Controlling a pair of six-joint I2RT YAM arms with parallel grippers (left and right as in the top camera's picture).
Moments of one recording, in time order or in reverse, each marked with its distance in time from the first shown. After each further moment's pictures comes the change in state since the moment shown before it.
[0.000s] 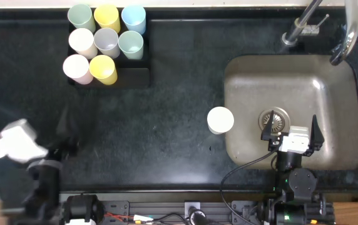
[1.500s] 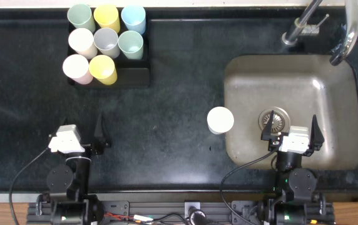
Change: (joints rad) left arm -0.001 -0.299 -0.675 0.424 0.110 0.179; right arm 0.000 -0.001 0.000 0.000 0.000 0.001
